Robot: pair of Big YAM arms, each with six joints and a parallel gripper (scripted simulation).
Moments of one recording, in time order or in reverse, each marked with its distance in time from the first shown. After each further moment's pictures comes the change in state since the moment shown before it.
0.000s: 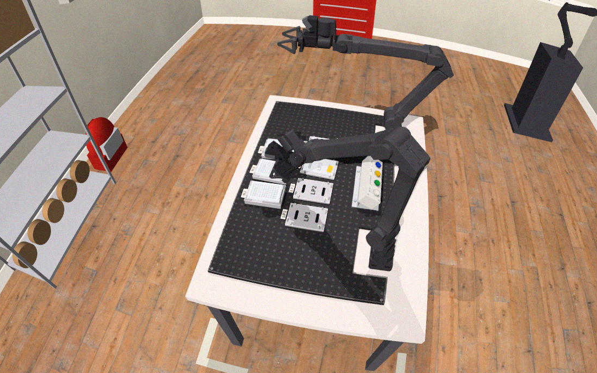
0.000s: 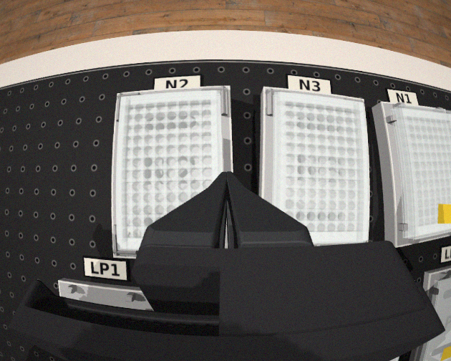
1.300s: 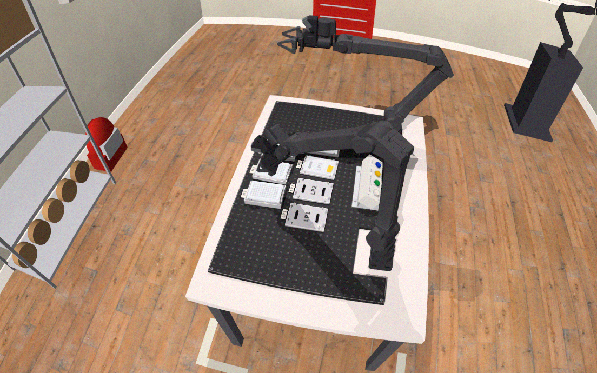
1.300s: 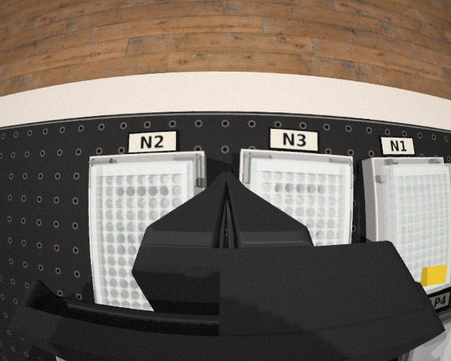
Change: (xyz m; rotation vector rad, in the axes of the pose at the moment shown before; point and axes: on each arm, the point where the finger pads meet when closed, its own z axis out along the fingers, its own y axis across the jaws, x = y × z) left arm -0.044 -0.021 0.039 -0.004 0.003 0.001; right arm 0.000 0.000 0.000 0.000 0.000 0.000
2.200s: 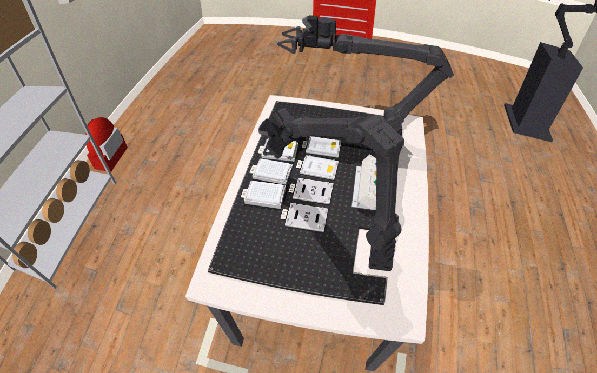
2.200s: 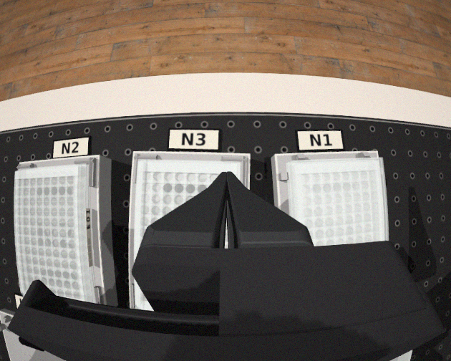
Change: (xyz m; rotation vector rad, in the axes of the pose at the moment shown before) left arm 0.000 -0.094 -0.001 0.002 -0.005 0.016; right arm 0.000 0.000 0.000 0.000 0.000 0.000
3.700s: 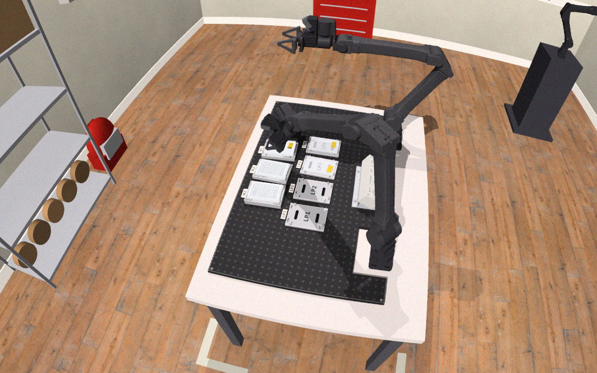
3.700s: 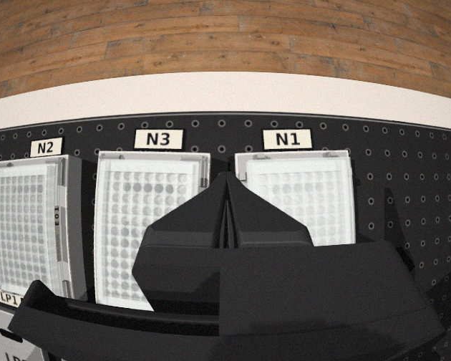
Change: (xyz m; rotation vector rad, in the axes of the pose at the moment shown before) left arm 0.000 -0.034 0.001 0.000 0.007 -0.009; right arm 0.000 0.000 0.000 0.000 0.000 0.000
